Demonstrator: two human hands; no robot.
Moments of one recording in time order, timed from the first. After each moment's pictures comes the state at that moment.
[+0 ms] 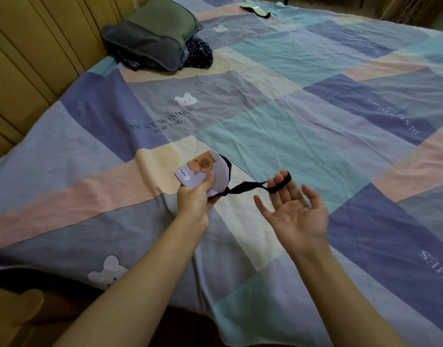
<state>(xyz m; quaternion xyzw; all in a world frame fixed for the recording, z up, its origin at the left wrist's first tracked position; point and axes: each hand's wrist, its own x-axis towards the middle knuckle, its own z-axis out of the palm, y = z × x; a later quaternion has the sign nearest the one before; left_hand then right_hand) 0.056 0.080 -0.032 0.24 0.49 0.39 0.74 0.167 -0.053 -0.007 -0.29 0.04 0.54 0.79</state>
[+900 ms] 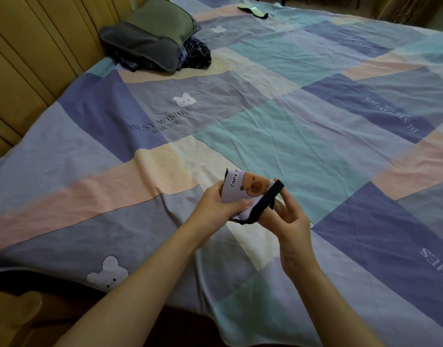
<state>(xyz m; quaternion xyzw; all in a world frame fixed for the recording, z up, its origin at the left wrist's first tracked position) 0.044 0.057 -0.029 0.60 0.34 0.17 0.71 0.139 -0.066 -0.022 -0.60 -0.19 0.36 0.69</state>
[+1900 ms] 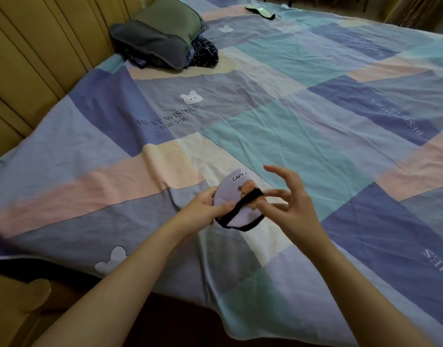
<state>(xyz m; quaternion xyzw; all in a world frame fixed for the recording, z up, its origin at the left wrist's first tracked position) 0.005 0.072 -0.045 0.64 0.32 0.08 0.70 0.153 -0.059 -0.005 -0.68 -0.42 0.28 0.54</state>
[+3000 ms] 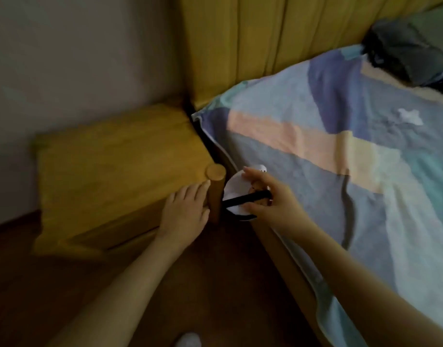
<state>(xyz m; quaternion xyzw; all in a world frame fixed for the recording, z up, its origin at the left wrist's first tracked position) -0.320 -0.049 -0.094 0.71 0.71 0.03 0.02 -0.118 0.007 -0.031 -0.47 -0.71 0.47 0.23</state>
